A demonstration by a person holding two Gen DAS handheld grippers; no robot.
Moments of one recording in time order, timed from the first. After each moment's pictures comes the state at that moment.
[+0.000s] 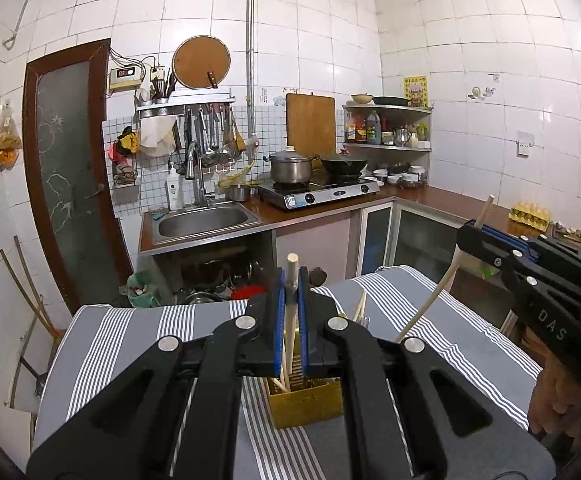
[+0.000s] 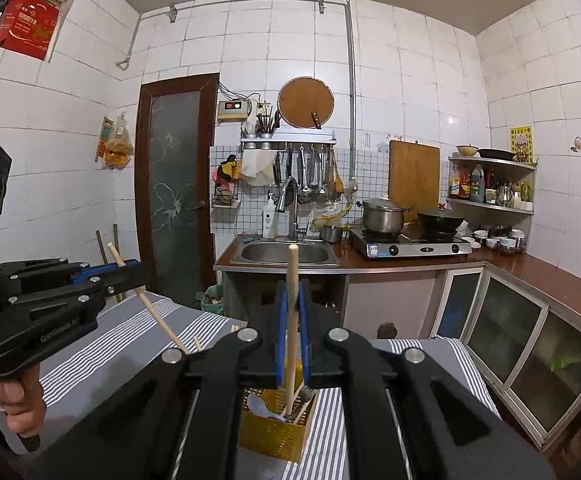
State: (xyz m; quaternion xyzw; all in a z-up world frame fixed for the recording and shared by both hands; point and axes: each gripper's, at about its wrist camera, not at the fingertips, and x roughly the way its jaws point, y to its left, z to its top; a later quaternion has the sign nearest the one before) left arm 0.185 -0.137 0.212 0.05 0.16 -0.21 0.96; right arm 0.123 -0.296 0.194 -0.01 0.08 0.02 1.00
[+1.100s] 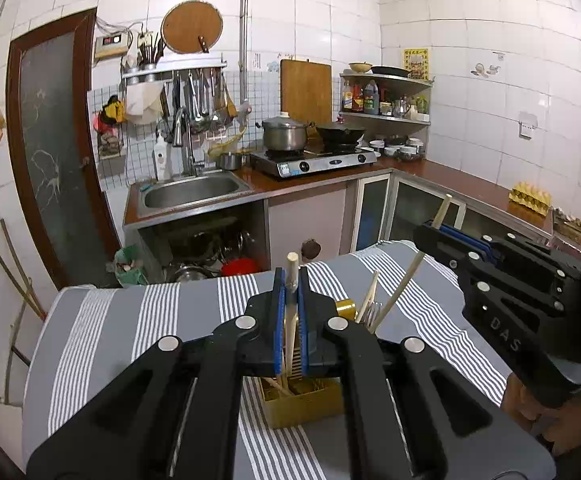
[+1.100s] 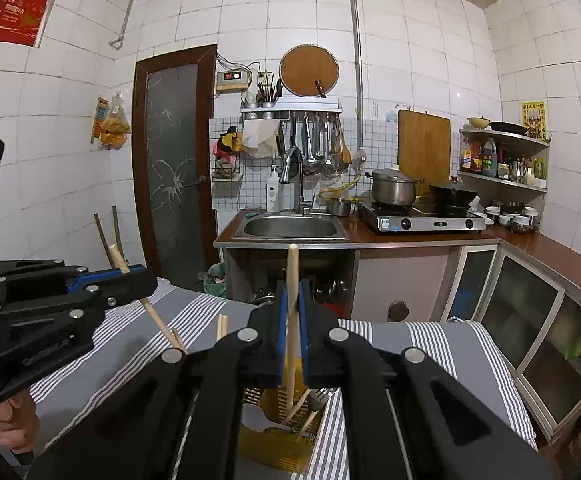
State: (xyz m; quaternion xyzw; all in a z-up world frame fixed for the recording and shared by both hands) left arm 0.251 -0.153 0.174 0.05 0.22 -0.23 0.95; right arm 0.205 -0.297 0.163 0.00 0.13 0.03 0.99
